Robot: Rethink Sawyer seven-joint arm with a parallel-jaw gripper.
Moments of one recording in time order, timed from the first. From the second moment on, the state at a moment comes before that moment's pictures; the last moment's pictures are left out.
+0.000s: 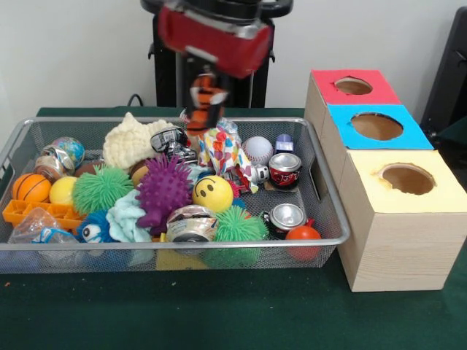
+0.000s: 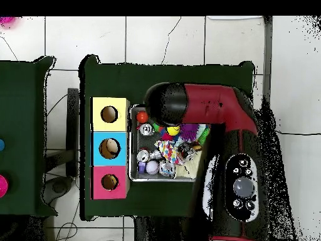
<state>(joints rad) -0.22 -0.68 0.01 1.26 -0.27 0.92 2.19</state>
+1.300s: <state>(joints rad) -0.02 -0.72 0.00 1.13 -0.18 1.13 2.19</state>
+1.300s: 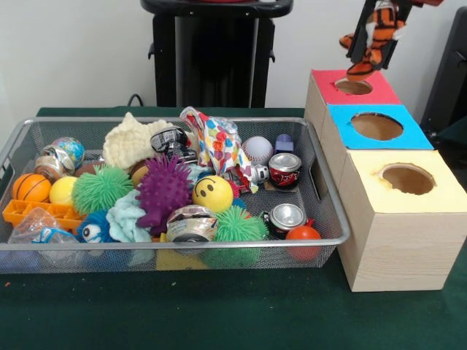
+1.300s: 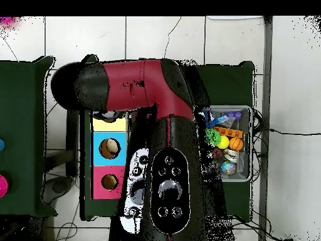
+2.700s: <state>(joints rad) 0.03 -0.74 -0.03 1.32 -0.16 0.91 2.19</state>
